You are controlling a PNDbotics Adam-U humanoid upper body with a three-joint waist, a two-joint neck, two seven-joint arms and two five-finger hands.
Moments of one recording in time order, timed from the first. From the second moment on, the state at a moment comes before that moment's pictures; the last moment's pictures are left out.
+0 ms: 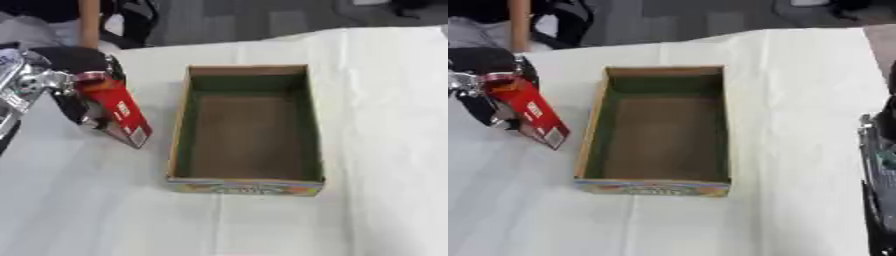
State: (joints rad) left arm -0.57 0.89 -0.13 -1.51 -0.78 -0.34 -0.57; right arm -0.58 -0.21 0.10 -1.99 0.46 -0.54 -0.25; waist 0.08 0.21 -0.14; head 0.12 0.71
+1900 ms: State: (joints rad) left arm -1.04 0.58 -0.31 -1.36 -0.62 -0.40 -0.69; right arm -0.56 -0.21 0.10 -1.99 0.46 -0.52 -0.24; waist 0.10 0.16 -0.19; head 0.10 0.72
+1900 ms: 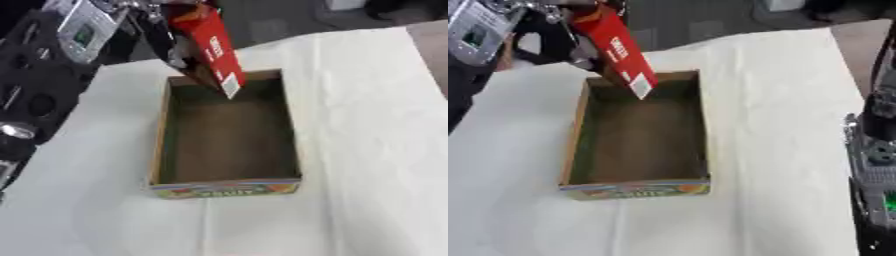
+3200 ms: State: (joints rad) left arm -1.04 0.57 -0.47 -1.37 -0.40 -0.32 -0.77; right arm -0.56 -0.21 0.10 -1.99 0.47 -0.52 -0.24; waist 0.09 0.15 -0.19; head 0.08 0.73
